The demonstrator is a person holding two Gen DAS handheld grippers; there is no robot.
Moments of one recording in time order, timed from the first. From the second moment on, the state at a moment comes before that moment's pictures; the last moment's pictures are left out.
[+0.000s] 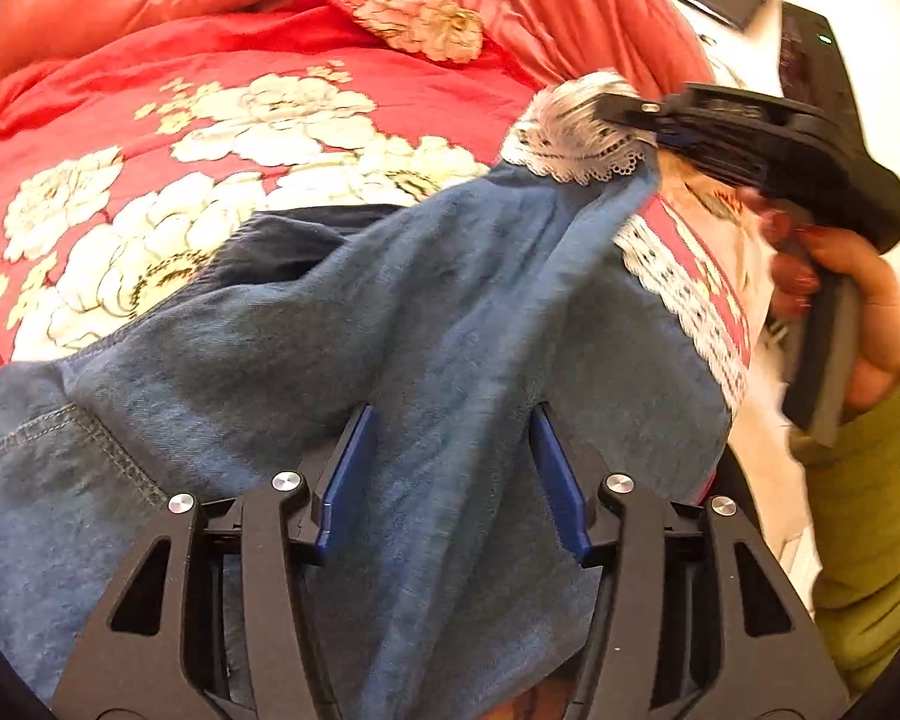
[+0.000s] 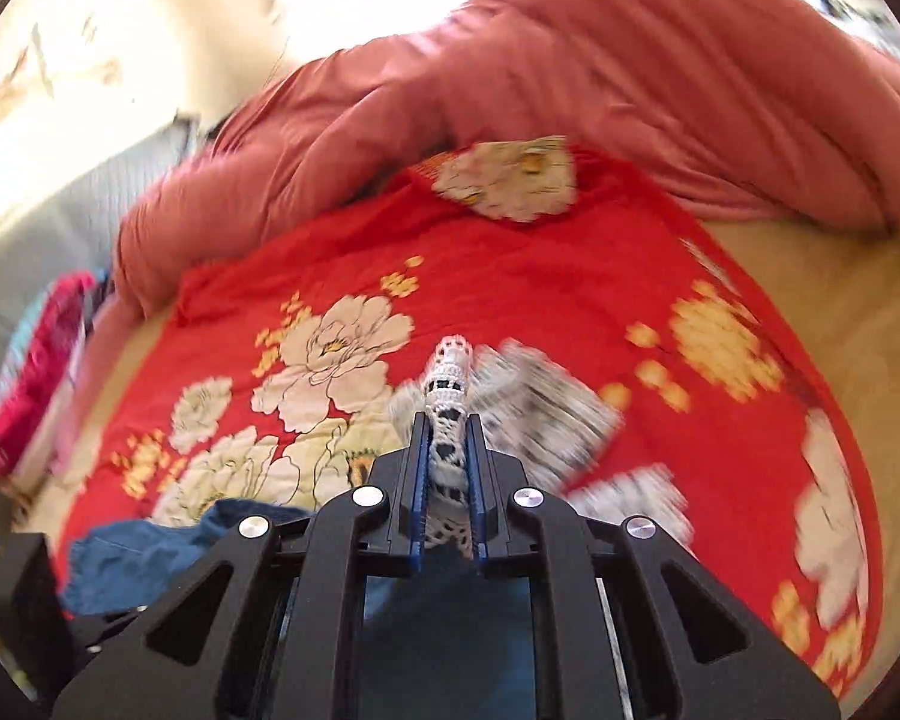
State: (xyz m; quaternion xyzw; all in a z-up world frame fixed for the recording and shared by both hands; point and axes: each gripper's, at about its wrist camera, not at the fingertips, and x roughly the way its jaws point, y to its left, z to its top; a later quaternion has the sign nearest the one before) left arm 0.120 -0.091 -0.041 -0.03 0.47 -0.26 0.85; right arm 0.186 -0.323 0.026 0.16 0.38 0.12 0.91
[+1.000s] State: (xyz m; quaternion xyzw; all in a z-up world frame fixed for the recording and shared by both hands) left arm 0.108 -0.102 -0.044 0.03 0.45 -0.28 0.85; right arm 0.151 -0.384 -0.026 0.12 0.42 0.09 0.90
